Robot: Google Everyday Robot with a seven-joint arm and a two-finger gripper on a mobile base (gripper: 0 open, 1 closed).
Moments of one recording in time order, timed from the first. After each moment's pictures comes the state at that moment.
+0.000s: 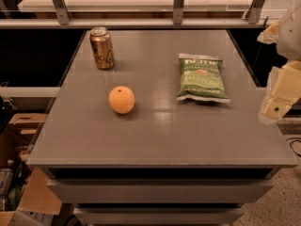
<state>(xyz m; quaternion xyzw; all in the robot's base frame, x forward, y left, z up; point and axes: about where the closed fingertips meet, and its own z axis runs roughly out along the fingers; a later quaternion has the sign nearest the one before) 0.438 -0.216 0.979 -0.60 0.78 -0.04 0.16</state>
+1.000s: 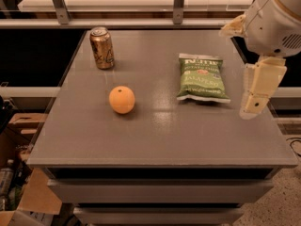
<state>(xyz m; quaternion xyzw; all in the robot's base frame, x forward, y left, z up) 0.450 -0.163 0.981 -0.71 0.68 -0.02 0.18</state>
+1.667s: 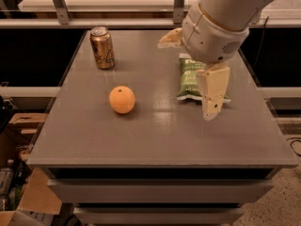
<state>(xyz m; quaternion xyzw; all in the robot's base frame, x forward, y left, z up) 0.457 -0.075 0.957 -0.84 0.52 0.00 0.16</state>
